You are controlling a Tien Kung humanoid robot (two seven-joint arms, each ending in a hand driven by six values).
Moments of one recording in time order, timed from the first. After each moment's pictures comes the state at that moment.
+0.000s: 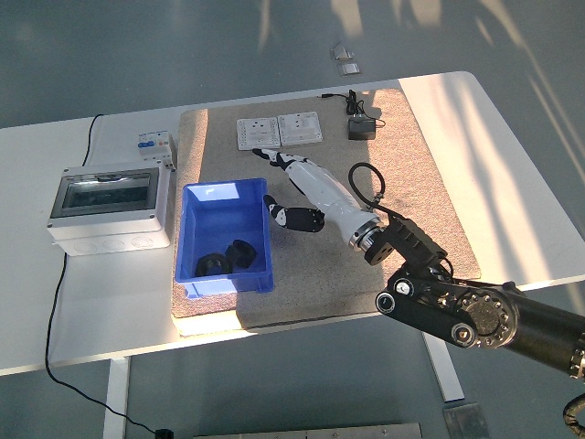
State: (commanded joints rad) left arm -0.13 0.04 -1.51 -0.18 1.54 0.18 0.09; right arm 0.68 -0.13 0.45 1.15 -1.37 -0.53 0.15
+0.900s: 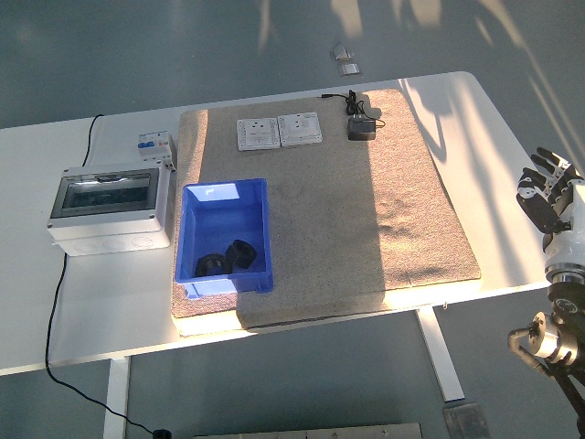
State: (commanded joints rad) left arm -0.10 0.03 -1.52 -0.18 1.52 0.19 0.09; right arm 0.12 -0.23 1.21 1.26 -0.87 -0.53 0.47
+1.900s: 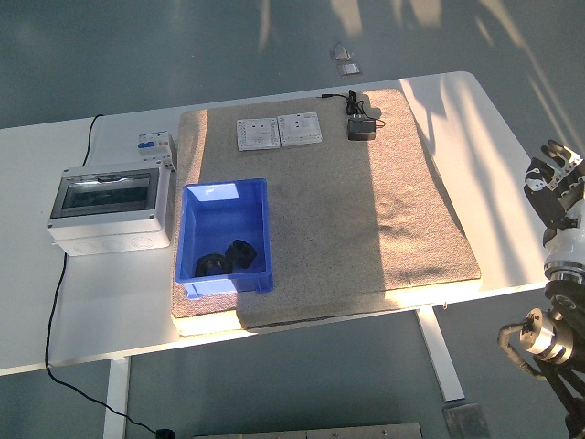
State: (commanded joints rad) left arm -0.10 0.02 -1.51 -0.18 1.51 0.18 0.11; right arm 0.13 -0.22 1.18 1.28 -0.73 -0.55 0.59
